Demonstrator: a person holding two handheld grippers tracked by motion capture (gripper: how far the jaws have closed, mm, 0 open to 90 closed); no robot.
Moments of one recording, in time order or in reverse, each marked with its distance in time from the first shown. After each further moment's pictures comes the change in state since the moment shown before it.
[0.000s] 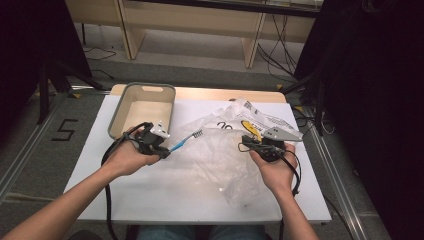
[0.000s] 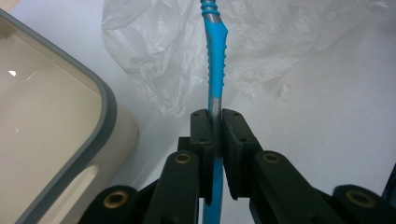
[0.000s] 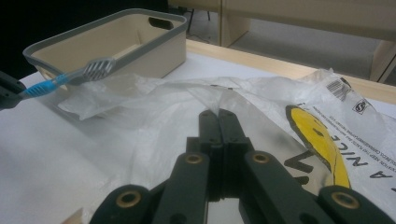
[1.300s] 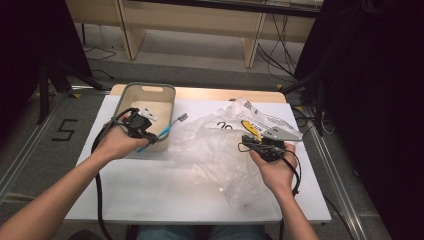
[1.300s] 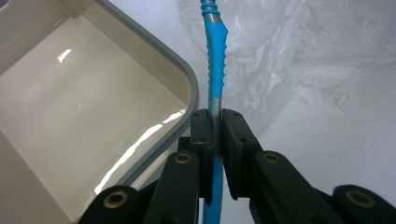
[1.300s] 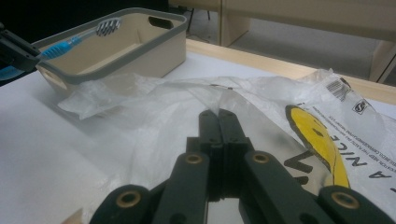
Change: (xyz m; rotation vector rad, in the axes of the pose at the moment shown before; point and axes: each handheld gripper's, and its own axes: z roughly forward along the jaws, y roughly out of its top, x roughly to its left) left arm 0.045 -0.002 -0.013 0.001 0.081 -0.106; right arm 0.000 0.001 0.000 0.002 -0.001 -0.001
